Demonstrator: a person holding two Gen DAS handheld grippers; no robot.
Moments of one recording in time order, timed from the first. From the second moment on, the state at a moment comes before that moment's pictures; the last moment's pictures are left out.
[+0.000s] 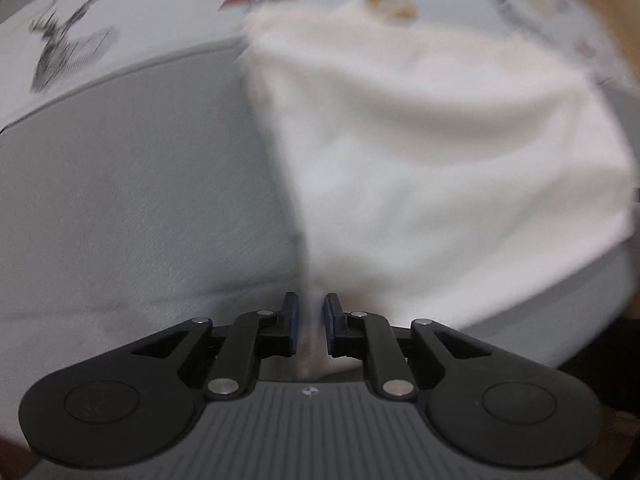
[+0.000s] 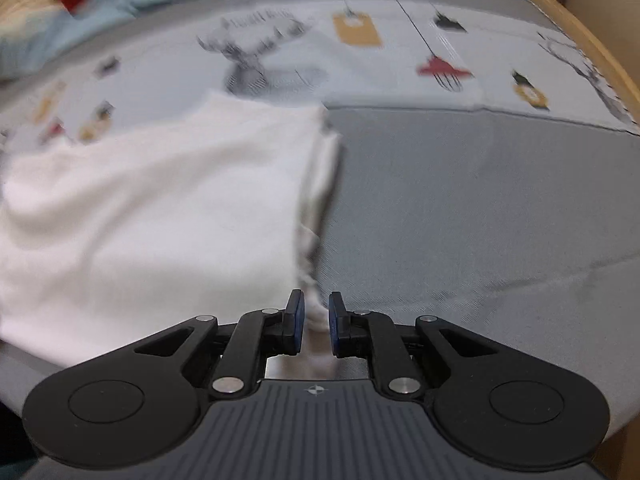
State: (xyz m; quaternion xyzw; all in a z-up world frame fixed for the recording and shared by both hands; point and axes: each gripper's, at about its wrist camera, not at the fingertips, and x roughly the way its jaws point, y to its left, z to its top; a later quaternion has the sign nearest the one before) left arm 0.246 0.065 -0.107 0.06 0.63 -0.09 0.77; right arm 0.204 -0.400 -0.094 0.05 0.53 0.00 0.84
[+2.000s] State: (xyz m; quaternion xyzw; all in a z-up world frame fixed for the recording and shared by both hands) left arm 0.150 0.199 0.013 -0.12 0.41 0.04 0.90; right arm 0.137 -0.026 -0.080 0.00 0.42 0.26 0.87
